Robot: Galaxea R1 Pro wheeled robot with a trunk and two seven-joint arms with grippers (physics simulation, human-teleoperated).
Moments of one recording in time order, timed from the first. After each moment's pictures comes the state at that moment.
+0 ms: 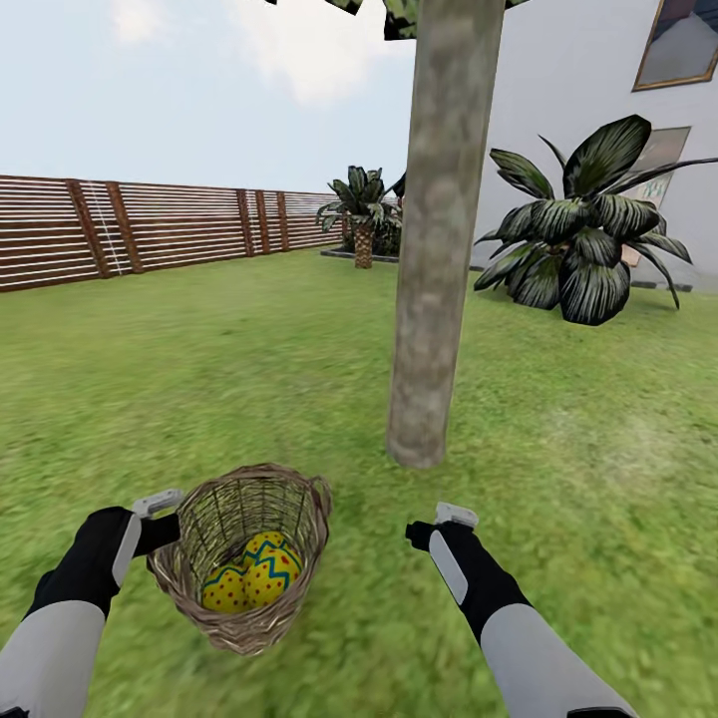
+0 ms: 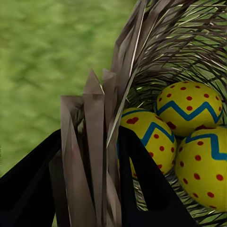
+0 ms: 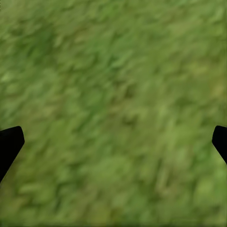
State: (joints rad) left arm -0.69 0.16 0.40 -0.79 -0.03 0.78 -0.03; right arm -0.69 0.17 -0.01 -0.61 -0.25 0.47 -0.32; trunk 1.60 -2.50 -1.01
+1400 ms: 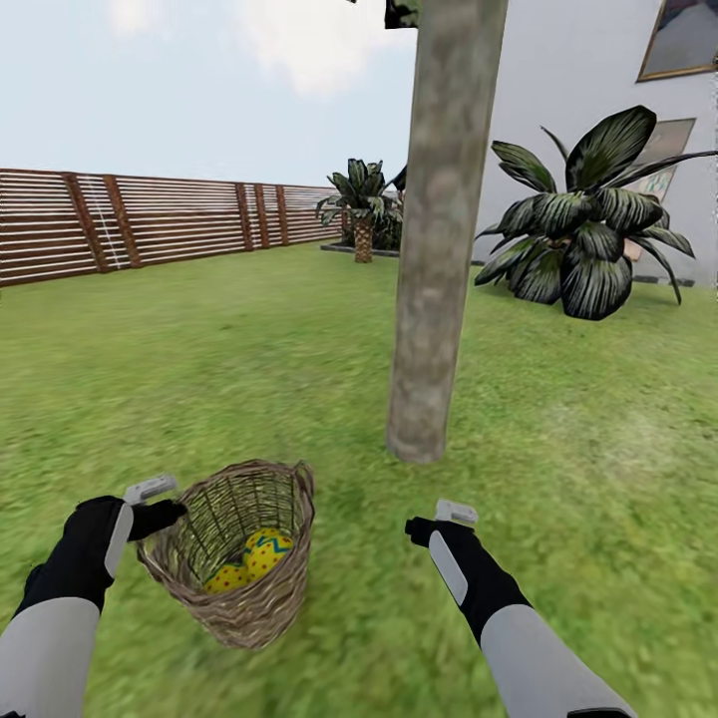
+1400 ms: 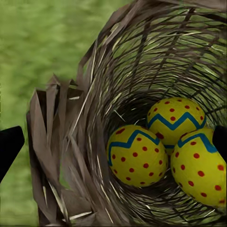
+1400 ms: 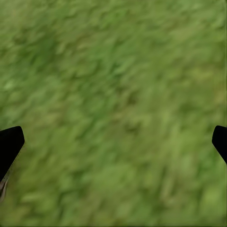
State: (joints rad) left arm -0.69 0.16 0.41 -0.88 -0.01 0.81 -0.04; right arm -0.69 0.17 0.00 -0.62 -0.25 0.42 -0.31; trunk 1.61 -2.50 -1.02
